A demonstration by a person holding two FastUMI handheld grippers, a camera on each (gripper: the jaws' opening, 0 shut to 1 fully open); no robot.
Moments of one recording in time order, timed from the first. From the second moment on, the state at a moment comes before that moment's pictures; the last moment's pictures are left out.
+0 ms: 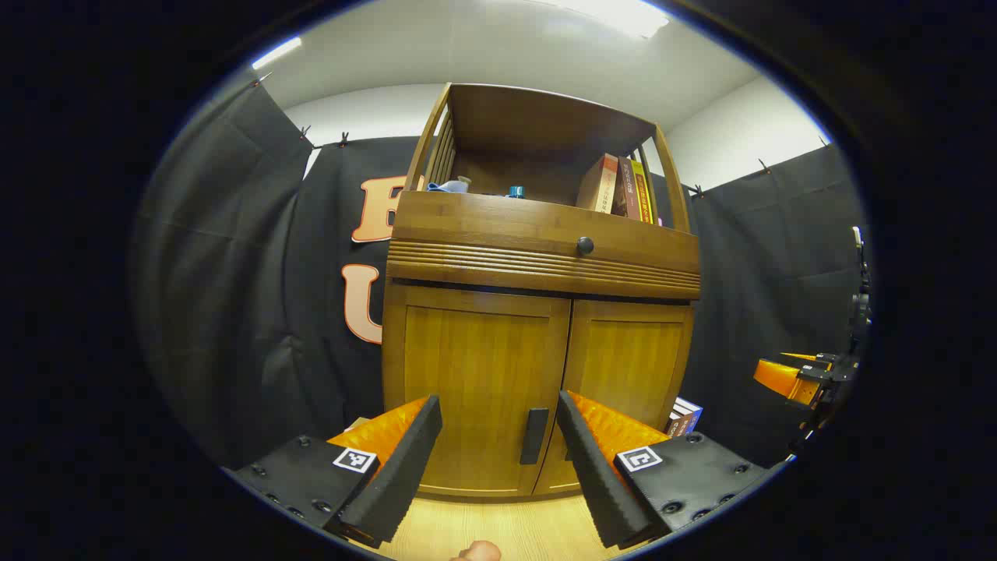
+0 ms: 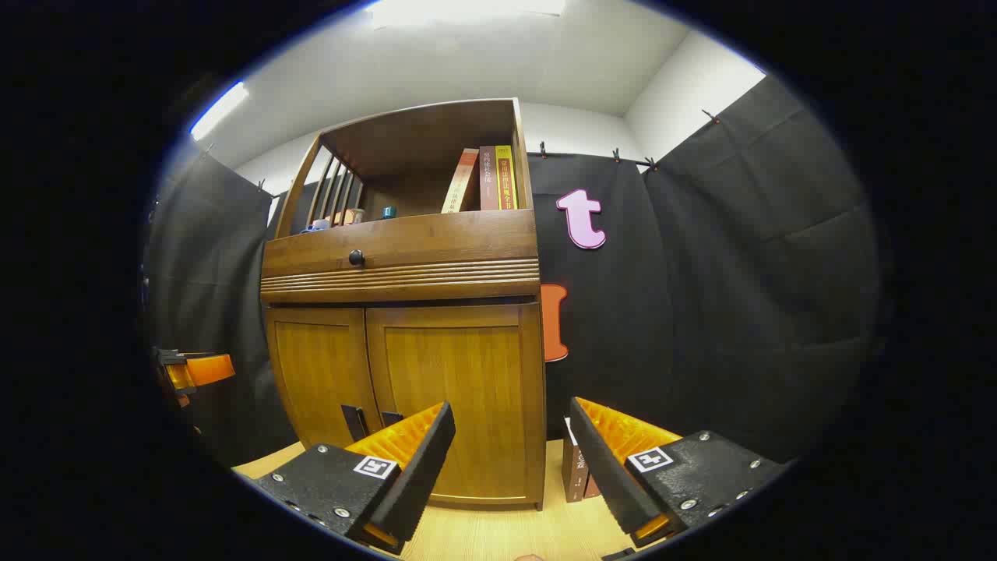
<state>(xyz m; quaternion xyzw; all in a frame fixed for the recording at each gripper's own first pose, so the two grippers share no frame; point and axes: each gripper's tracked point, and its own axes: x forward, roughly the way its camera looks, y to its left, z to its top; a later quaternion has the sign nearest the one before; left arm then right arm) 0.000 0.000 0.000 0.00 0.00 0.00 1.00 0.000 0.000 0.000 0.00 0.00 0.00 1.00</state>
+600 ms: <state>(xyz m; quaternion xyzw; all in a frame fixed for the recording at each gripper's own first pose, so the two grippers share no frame) 0.001 0.011 0.003 0.01 0.00 0.03 1.00 -0.002 0.007 -0.001 -0.01 0.00 0.01 1.00</state>
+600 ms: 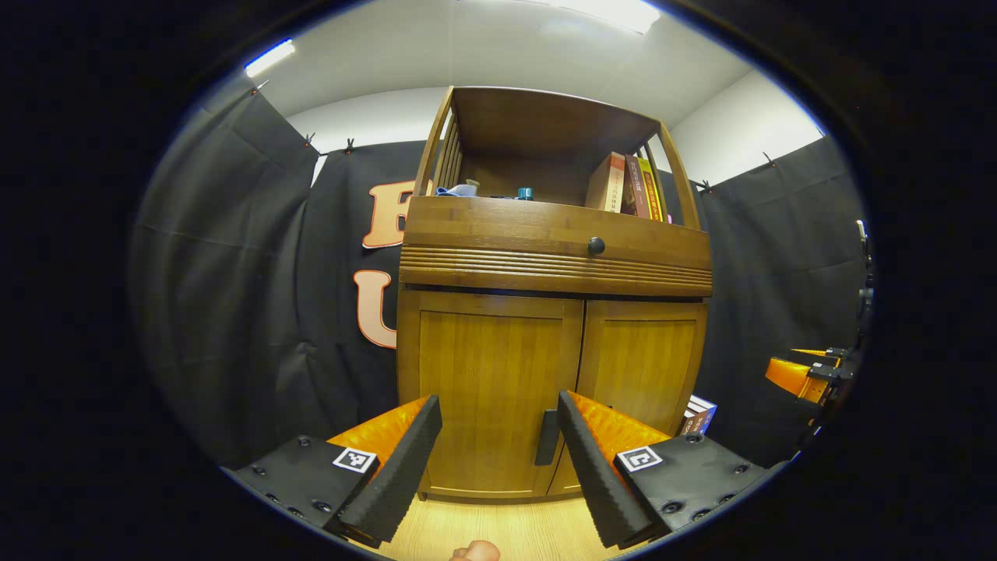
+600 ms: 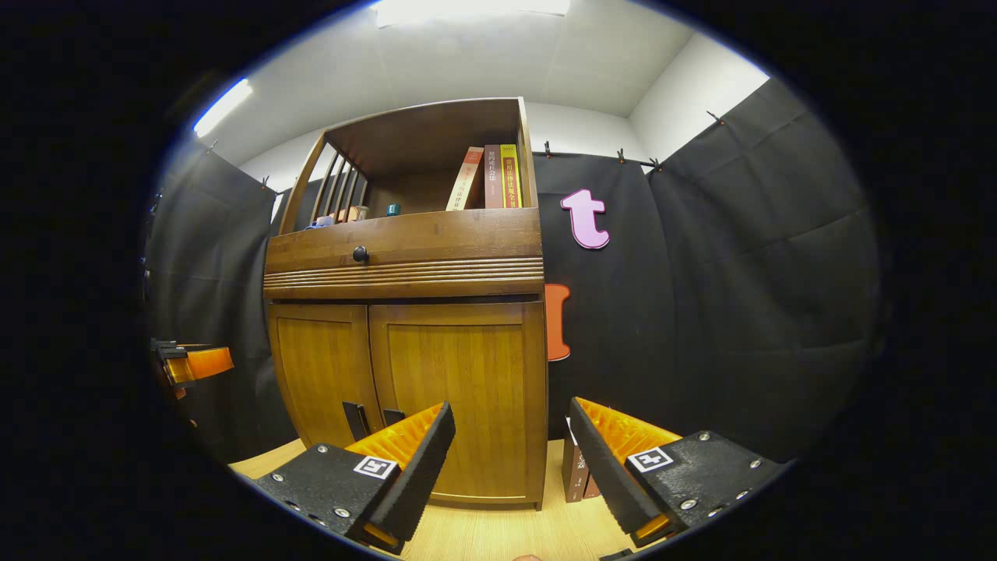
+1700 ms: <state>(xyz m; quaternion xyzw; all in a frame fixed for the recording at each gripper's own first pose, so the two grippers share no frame) 0.000 0.022 -0.004 0.02 0.00 0.04 1.00 0.045 0.035 -0.064 -0.02 0.03 0.01 1.00</state>
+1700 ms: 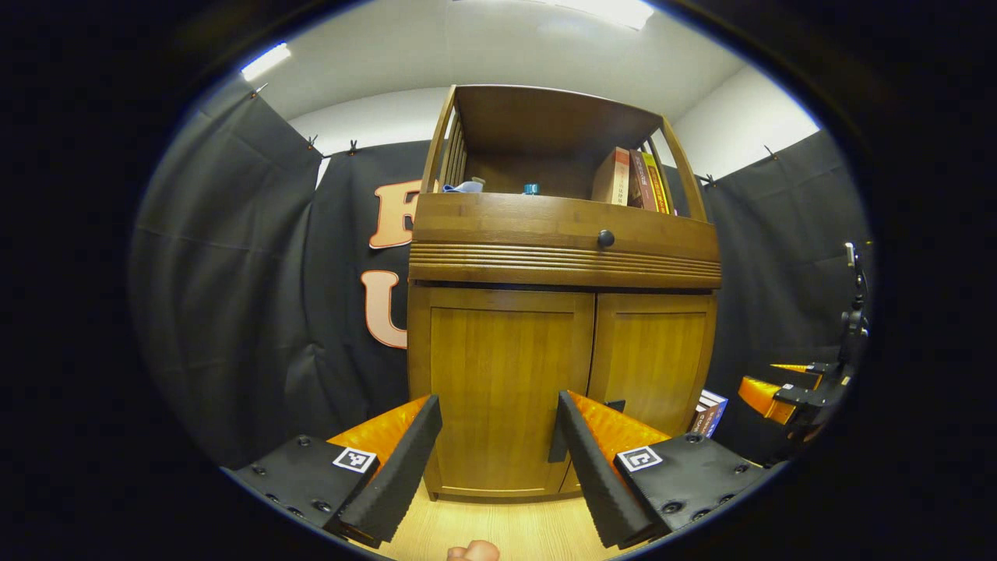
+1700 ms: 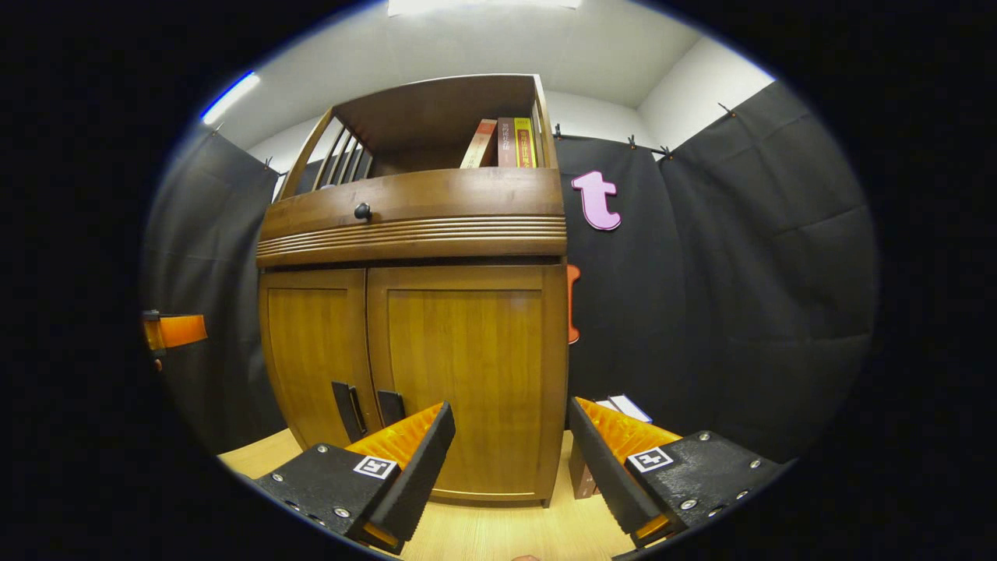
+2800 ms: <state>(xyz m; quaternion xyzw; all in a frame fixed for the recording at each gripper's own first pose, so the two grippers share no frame) 0.007 0.049 -0.016 0.06 0.01 0.07 1.00 0.133 0.136 -0.183 0.00 0.10 0.08 0.99</state>
